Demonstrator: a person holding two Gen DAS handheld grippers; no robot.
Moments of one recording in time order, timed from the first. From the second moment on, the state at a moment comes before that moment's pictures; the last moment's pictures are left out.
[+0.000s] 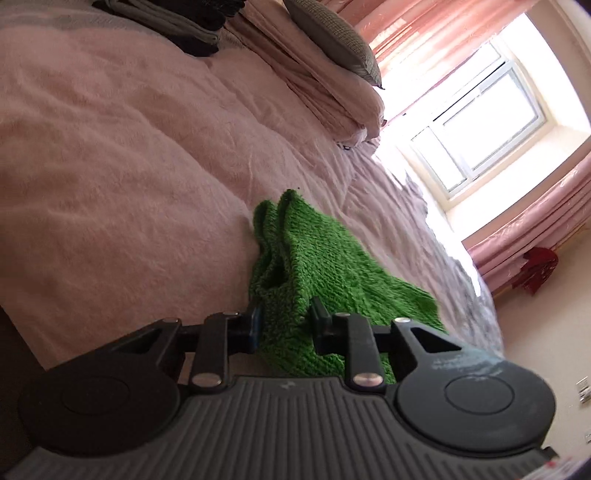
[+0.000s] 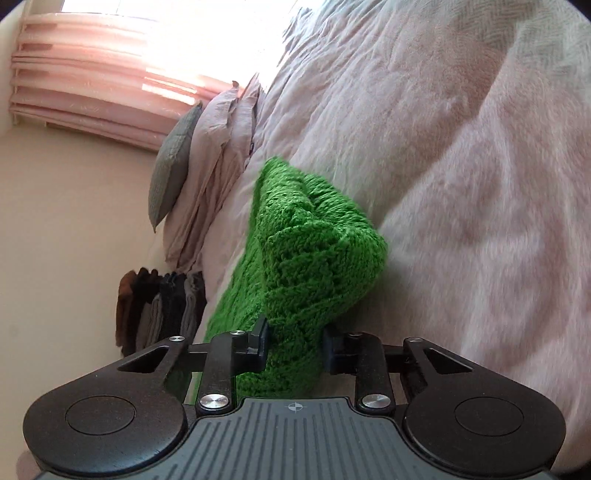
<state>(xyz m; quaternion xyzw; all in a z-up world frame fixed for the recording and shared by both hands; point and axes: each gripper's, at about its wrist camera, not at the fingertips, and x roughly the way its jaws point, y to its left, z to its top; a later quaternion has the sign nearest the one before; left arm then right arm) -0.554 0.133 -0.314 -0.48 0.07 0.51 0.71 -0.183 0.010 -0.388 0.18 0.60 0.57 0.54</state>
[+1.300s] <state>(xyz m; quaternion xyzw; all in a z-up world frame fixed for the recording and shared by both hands) -0.432 0.216 -0.325 -0.24 0.26 0.54 0.76 -0.194 0.145 -0.376 -0.18 0.29 0.64 0.68</state>
